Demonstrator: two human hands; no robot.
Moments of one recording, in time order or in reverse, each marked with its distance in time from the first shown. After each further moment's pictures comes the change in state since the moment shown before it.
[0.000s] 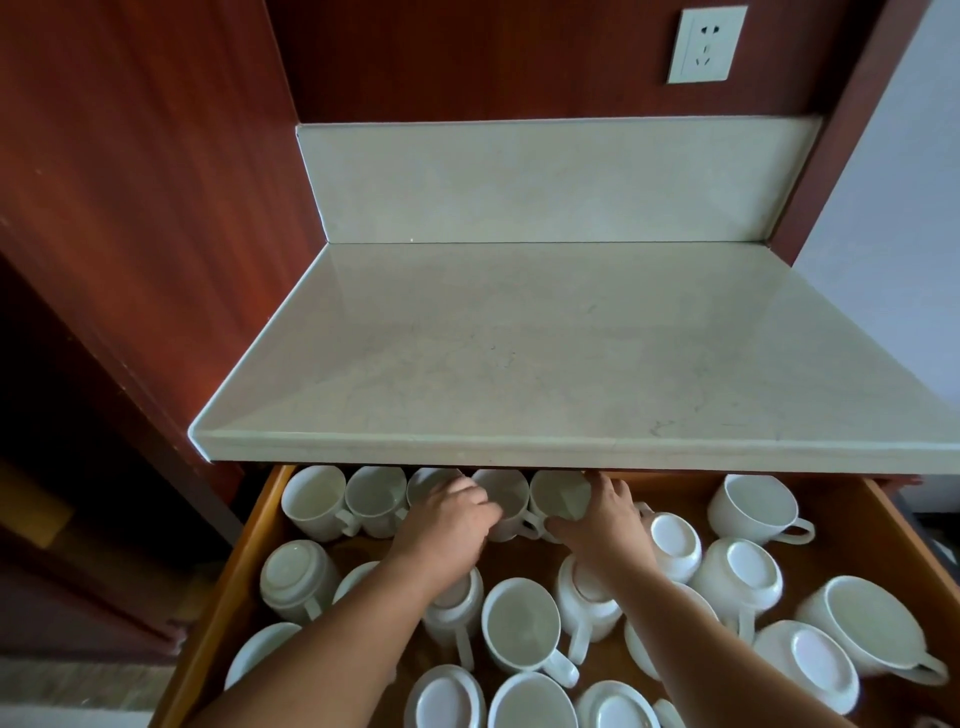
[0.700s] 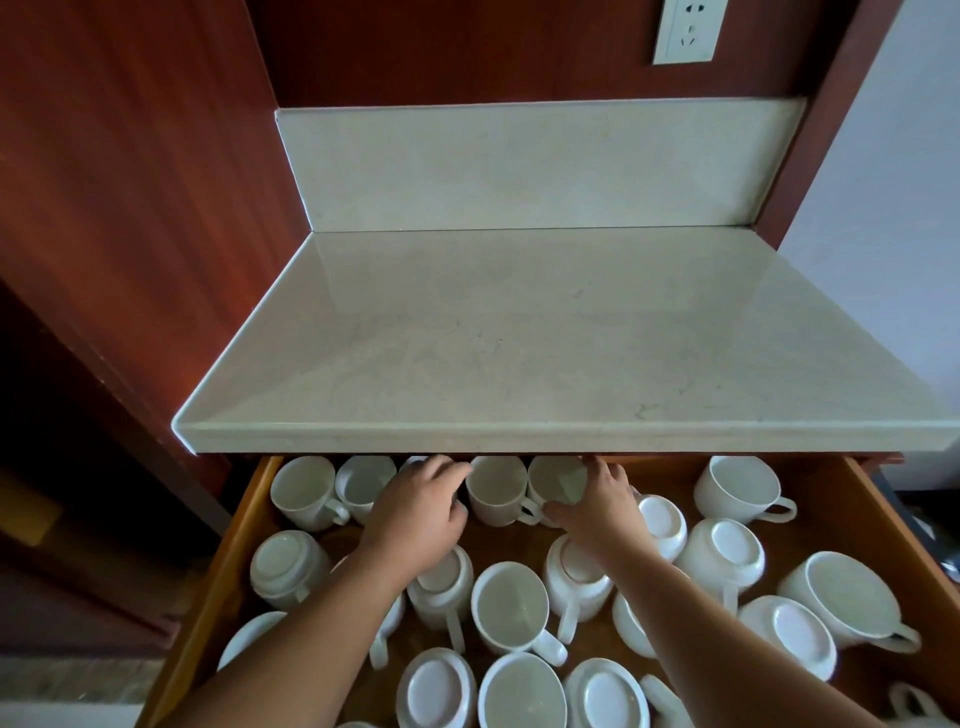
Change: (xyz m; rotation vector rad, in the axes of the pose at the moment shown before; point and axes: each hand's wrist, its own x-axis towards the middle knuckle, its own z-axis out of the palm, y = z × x) left_hand -0.012 -0.007 -0.012 -0.139 0.107 -0.205; right_hand 0.002 0.006 -0.007 0.006 -0.005 0.028
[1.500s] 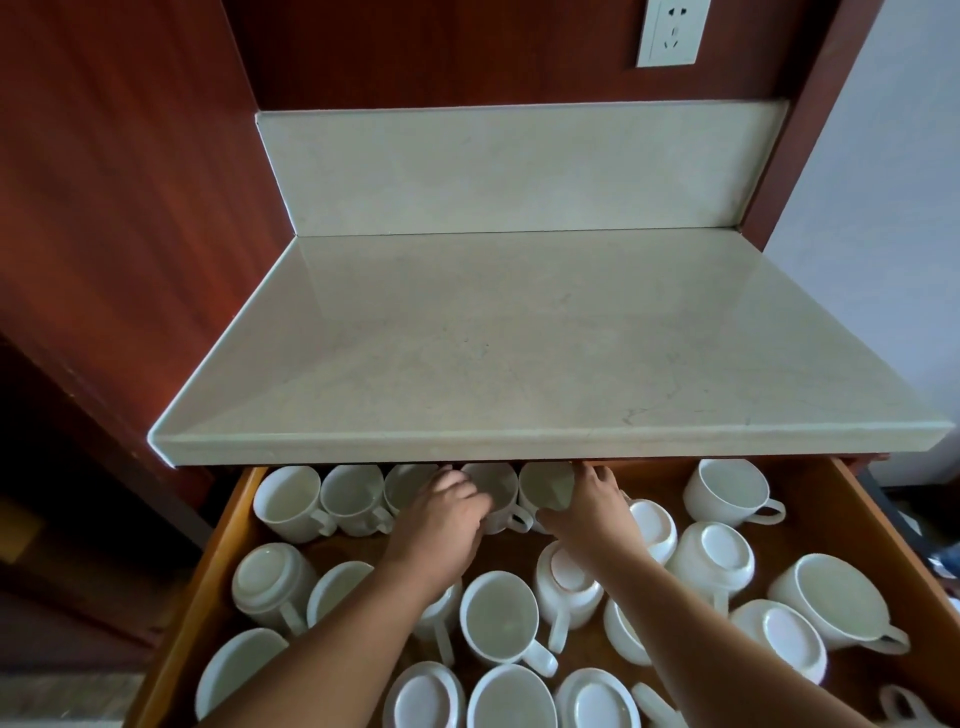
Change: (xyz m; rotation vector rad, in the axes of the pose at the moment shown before) left_hand 0.009 0.024 0.025 0.024 -0.062 0.151; right_hand 0.003 0.001 -0.002 -0.076 -0.010 -0.043
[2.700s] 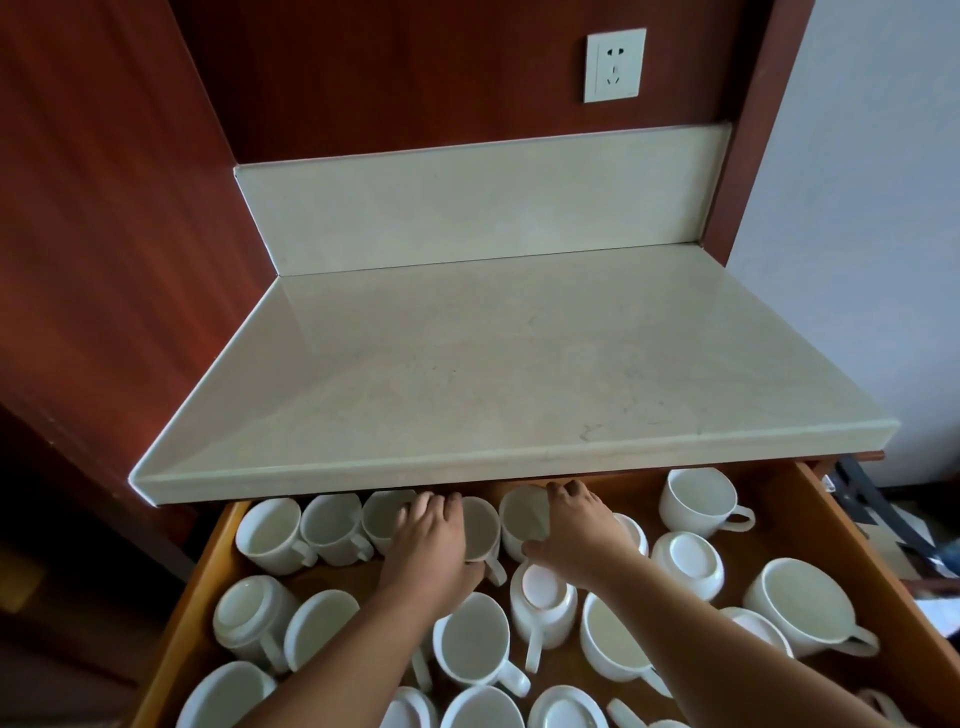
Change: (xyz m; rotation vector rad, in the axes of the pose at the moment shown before) left_hand 0.009 0.040 -0.002 0.230 -0.107 -0.295; right_hand 0.001 0.021 -0.026 -0.198 -0.114 -0.185
